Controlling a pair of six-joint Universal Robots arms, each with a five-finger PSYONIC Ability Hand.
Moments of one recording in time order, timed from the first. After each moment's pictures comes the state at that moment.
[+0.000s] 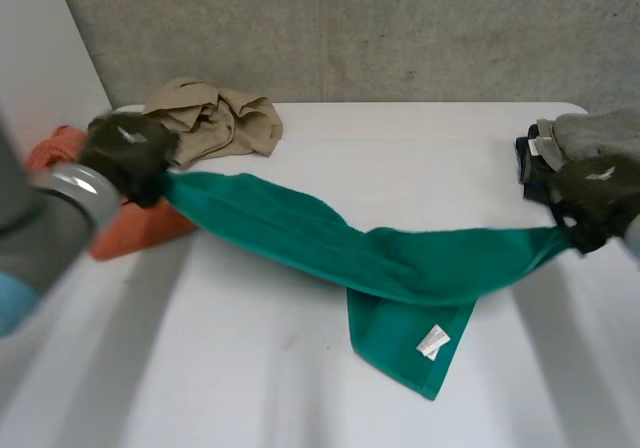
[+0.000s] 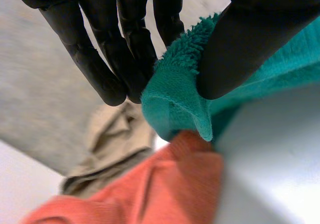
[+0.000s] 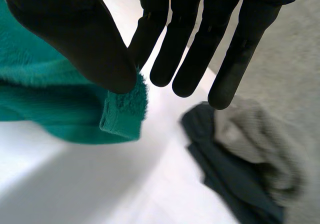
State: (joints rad) left arm 4.45 -1.76 -1.49 3.07 -1.49 3.65; right arm 1.63 -1.46 1.62 0.22 1.35 2.55; left_hand 1.14 1.19 1.18 1.19 0.99; right_hand 1.11 1.17 1.19 1.19 1.01
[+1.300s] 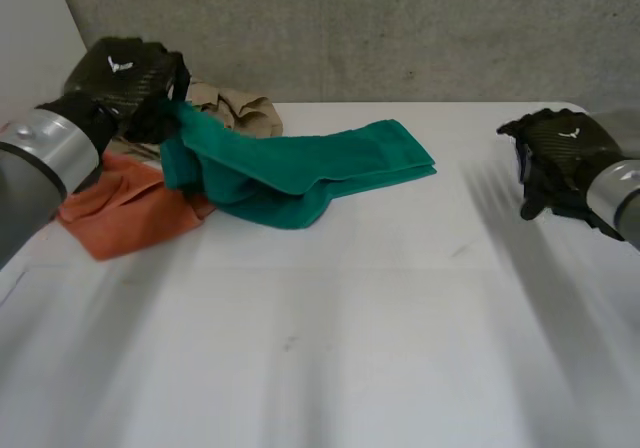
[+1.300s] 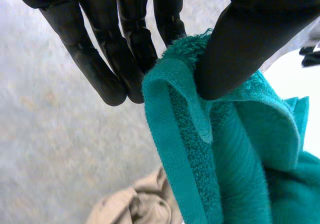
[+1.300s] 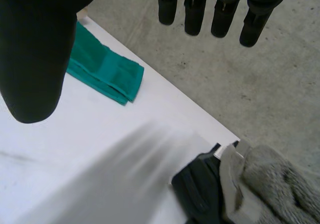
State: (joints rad) left arm 4.51 -1.71 -1.47 3.27 -1.19 3.45; right arm 1.65 -1.13 1.37 -0.03 1.24 2.74; left_hand 1.14 1.20 1.19 1.20 0.99; right_hand 0.22 0.21 0.21 0.22 0.05
